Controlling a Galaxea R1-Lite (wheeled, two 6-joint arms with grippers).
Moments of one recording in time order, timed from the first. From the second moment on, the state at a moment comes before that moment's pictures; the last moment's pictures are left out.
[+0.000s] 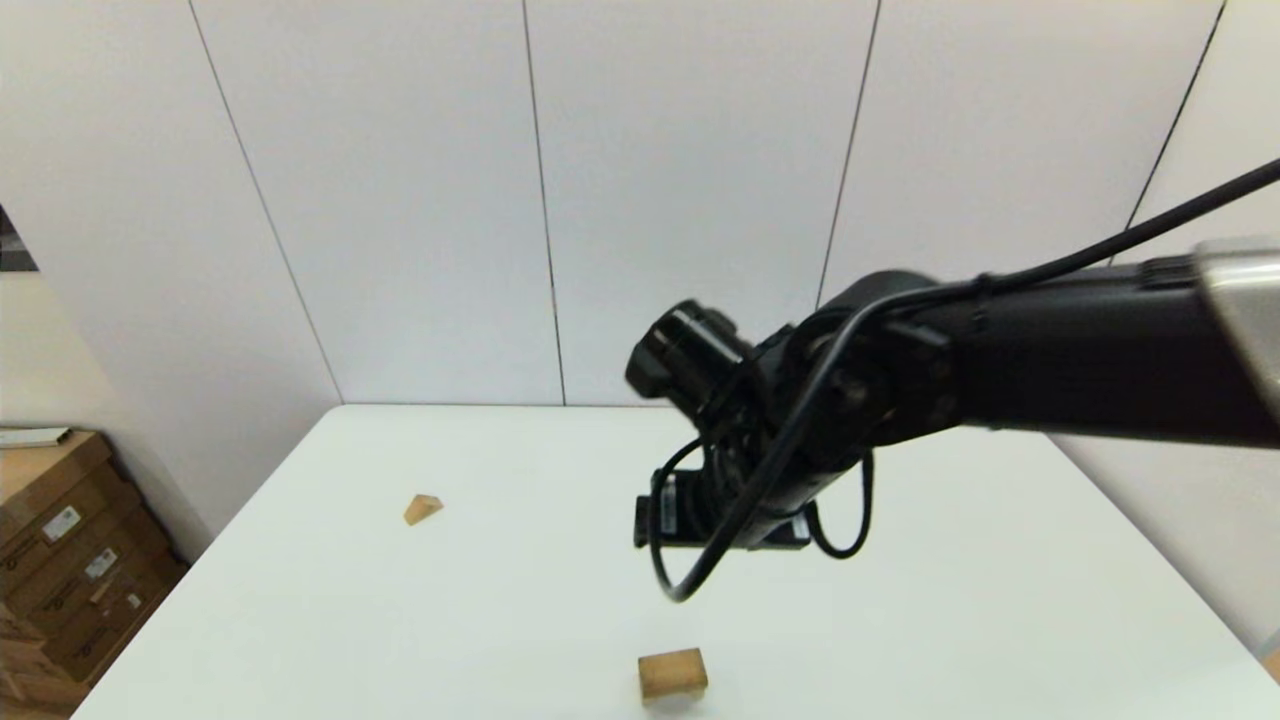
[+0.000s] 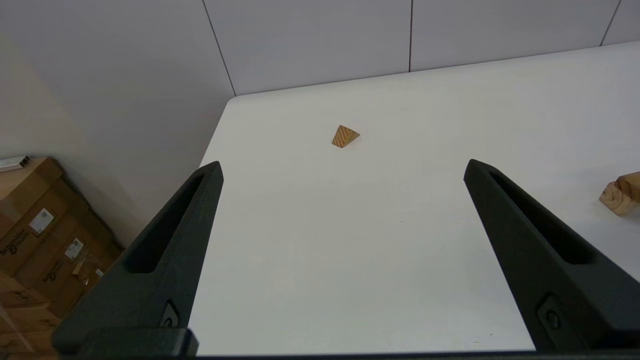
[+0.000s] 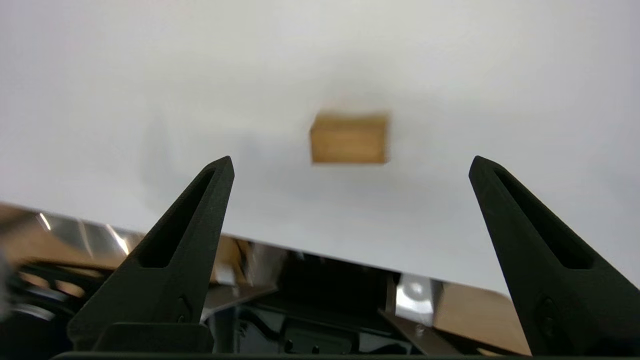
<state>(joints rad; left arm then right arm) 0.00 0.00 -0.01 0.04 -0.03 0.11 0.80 2.05 -1.70 0.76 -0.14 0.72</state>
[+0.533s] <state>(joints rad) 0.00 0.00 -0.01 0.04 -0.03 0.10 0.60 1.34 -1.47 0.76 -0.24 0.58</state>
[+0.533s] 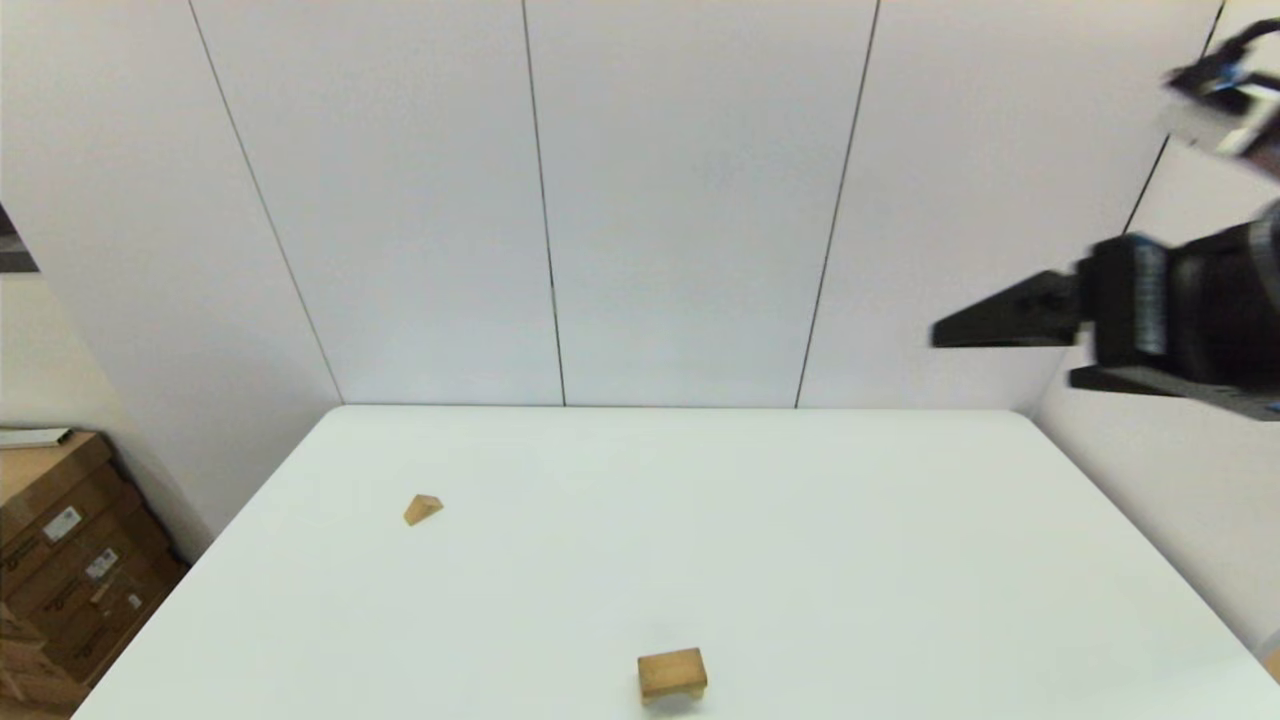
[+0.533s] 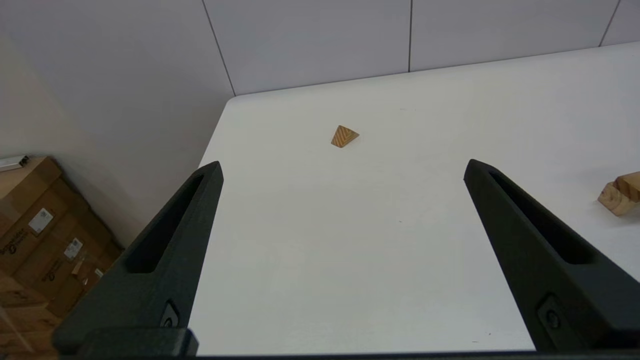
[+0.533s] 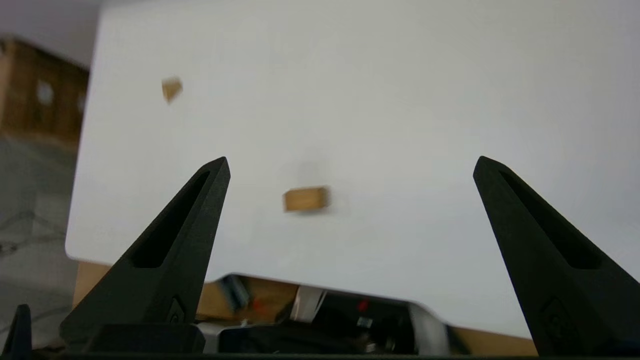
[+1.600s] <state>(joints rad) 0.00 0.00 -0.01 0.04 -0.03 0.10 0.00 0.11 -0.68 0.76 -0.13 0.35</state>
